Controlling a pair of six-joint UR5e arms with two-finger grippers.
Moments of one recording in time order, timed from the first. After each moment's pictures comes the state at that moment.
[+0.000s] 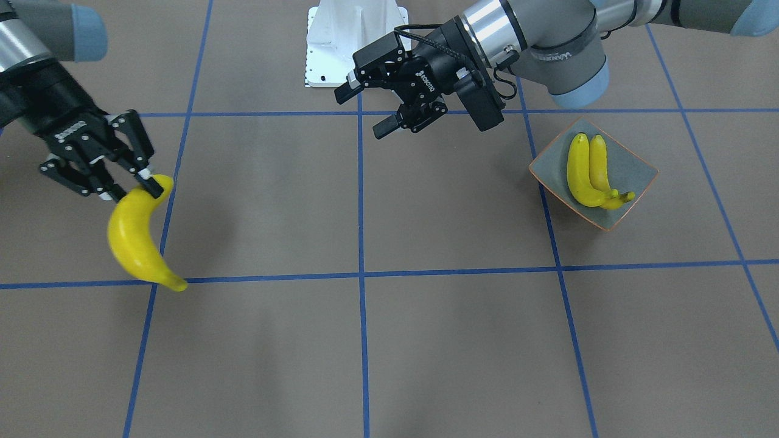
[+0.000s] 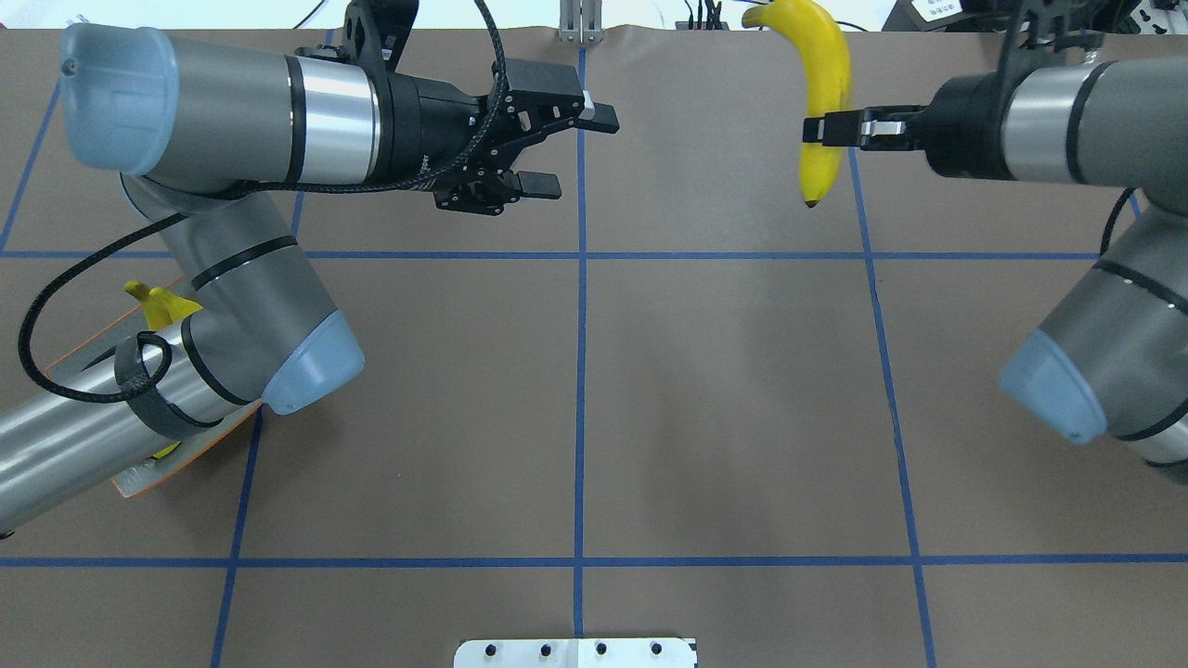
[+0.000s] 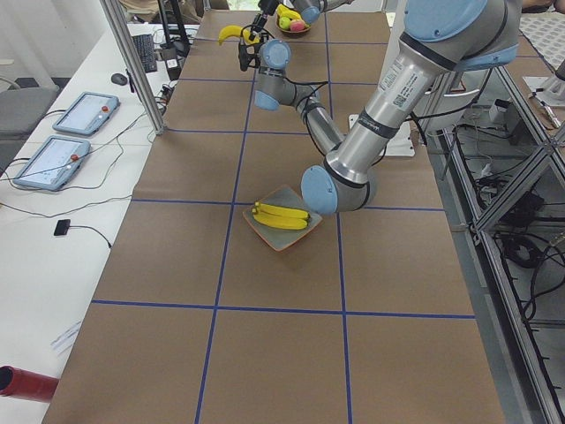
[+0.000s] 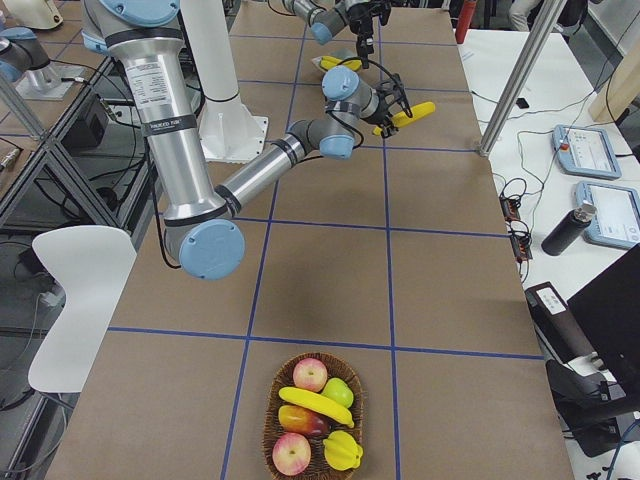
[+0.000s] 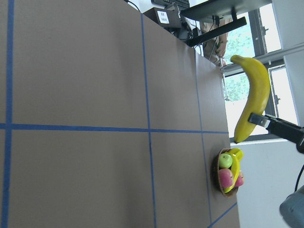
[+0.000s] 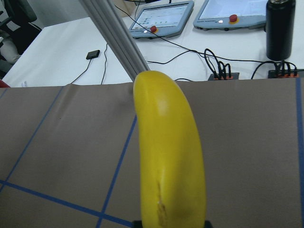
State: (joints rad) left arm -0.74 -2.26 -1.69 -2.63 -2.01 -1.84; right arm 0.85 -1.29 1.97 -0.83 1.84 1.06
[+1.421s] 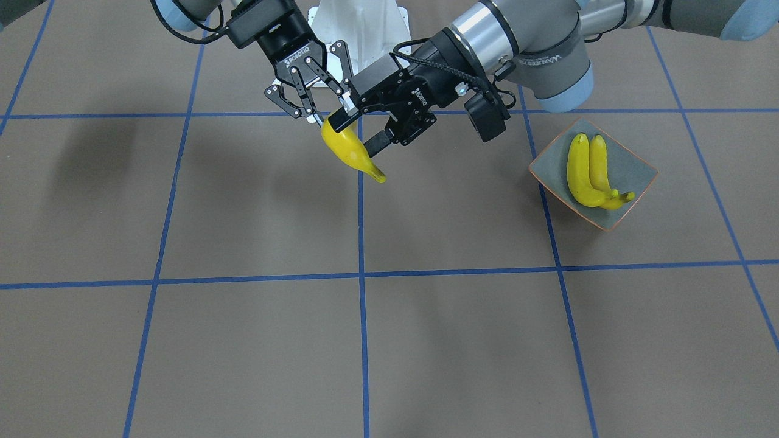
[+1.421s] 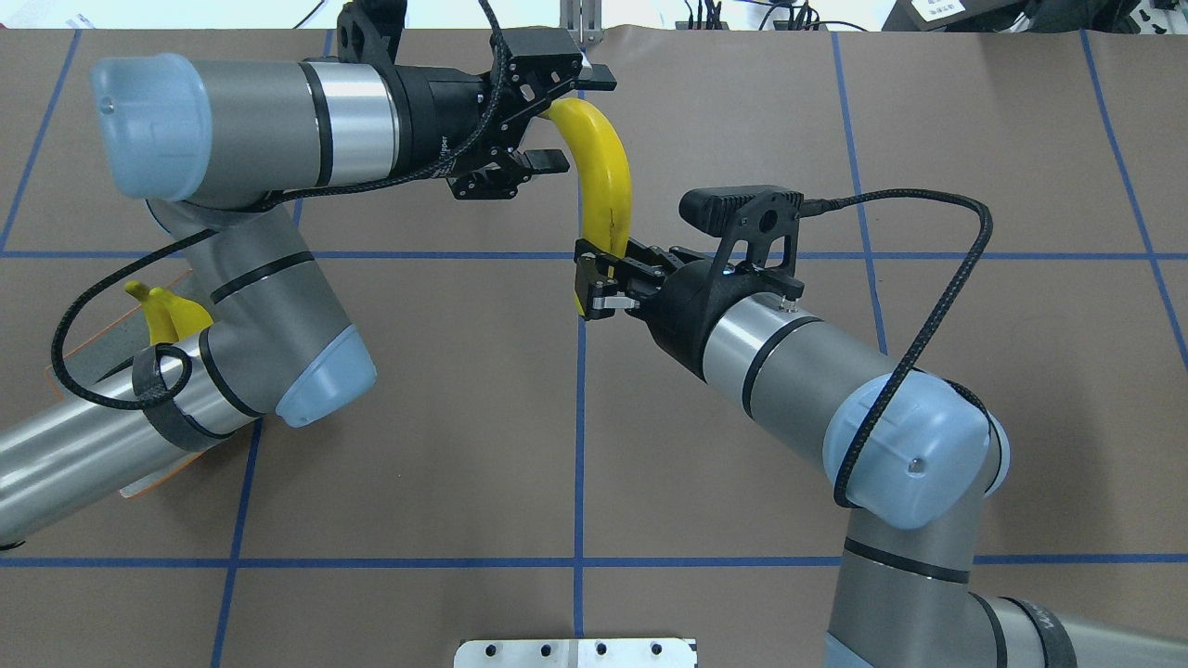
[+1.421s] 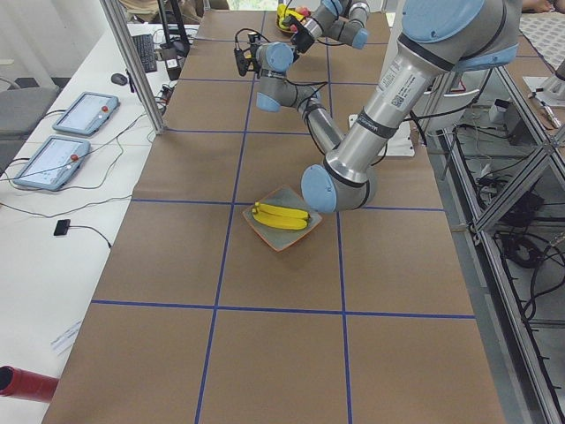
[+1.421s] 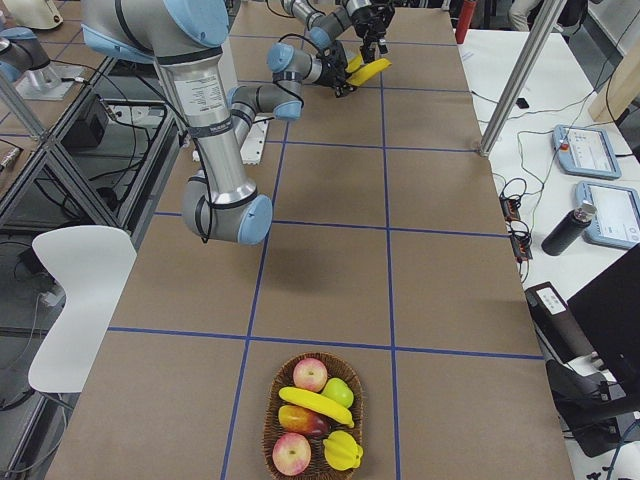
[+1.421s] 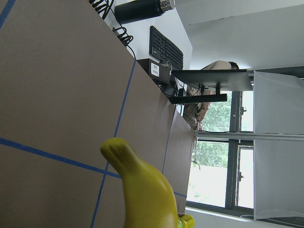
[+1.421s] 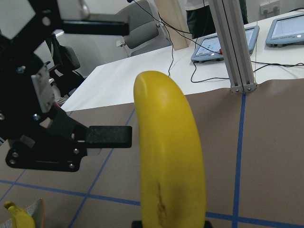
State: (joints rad) left arm -0.71 -2.25 -1.67 -2.64 -1.83 -1.95; right arm 0.35 -1.11 2.02 -0.95 1.16 1.11
